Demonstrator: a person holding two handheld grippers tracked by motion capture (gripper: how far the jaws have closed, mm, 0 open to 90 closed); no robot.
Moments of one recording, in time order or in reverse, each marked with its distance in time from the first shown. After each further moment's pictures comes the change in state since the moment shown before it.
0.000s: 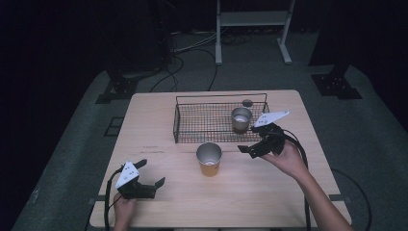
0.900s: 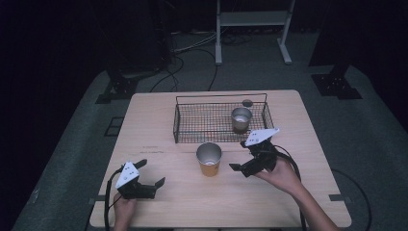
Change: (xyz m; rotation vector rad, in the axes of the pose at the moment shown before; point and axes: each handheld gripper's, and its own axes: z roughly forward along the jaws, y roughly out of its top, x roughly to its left) left arm 0.000 0.000 0.000 0.002 -0.001 0.005; right arm 0.044 -0.016 0.012 -0.004 0.090 -0.066
